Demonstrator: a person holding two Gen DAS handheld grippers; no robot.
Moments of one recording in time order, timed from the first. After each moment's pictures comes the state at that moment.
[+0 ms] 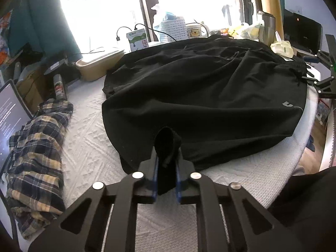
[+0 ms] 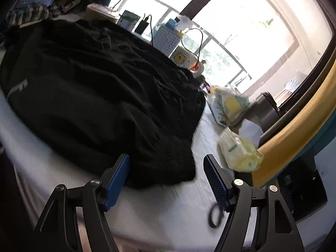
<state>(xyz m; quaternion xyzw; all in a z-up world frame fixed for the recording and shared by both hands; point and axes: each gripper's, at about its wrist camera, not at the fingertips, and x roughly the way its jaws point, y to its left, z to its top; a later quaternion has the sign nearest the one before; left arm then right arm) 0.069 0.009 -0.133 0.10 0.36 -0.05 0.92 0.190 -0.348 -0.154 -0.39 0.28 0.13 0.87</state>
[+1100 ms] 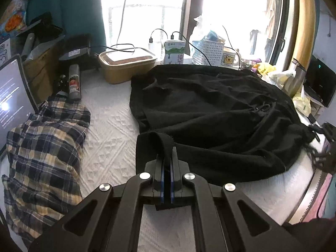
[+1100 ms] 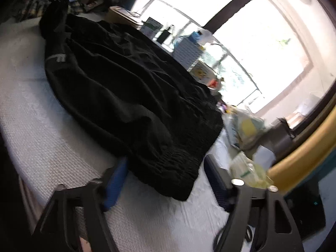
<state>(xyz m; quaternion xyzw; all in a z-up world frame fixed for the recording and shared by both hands) 0.127 0.072 -0.084 -0.04 0.37 -0.02 0.93 0.204 -0.320 -0.167 -0.42 0.25 0.22 0.85</state>
